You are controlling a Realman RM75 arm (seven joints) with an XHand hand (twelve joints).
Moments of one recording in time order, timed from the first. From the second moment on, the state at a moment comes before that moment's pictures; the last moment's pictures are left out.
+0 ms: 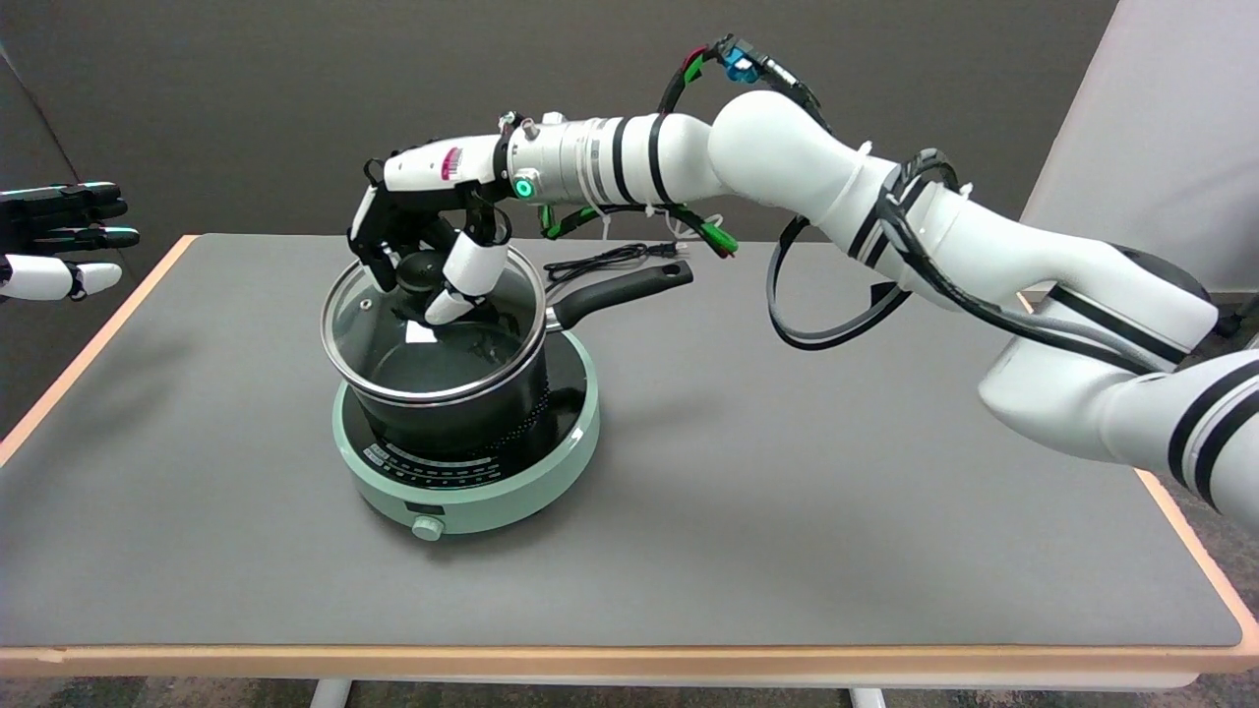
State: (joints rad) arm 1.23 -1.23 -2.59 1.06 1.66 -0.49 -0.39
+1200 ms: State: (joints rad) arm 1.22 -1.24 -2.60 1.04 1.66 -0.49 -0.39
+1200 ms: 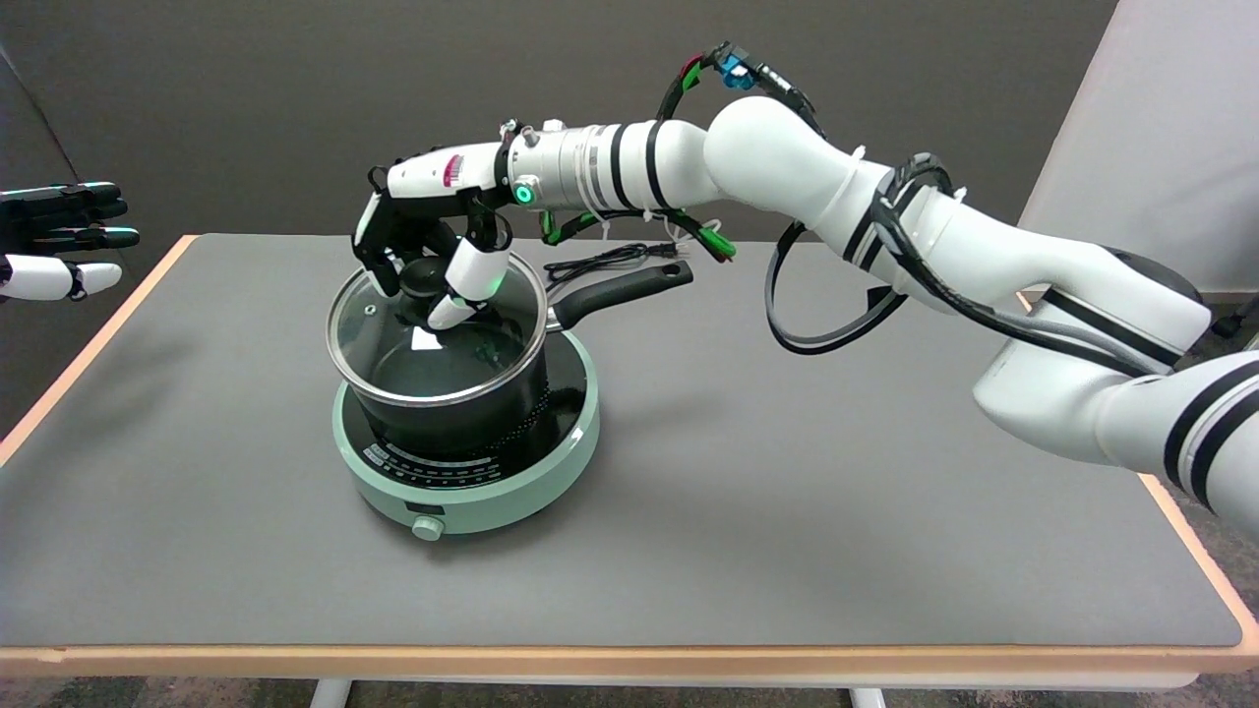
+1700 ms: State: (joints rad) arm 1.22 -1.24 -2.60 1.03 1.66 -0.49 -0.39
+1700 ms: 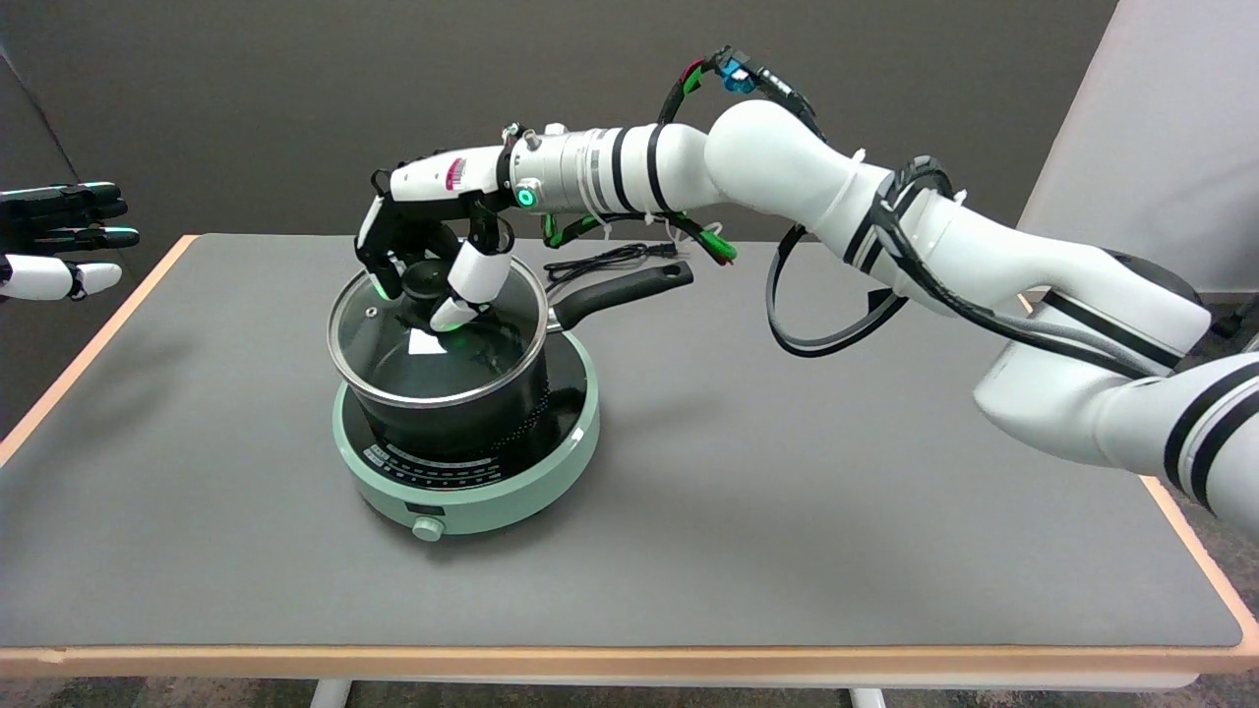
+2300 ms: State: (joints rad) arm 1.21 -1.24 -2.60 1.03 1.66 -0.49 -0.39
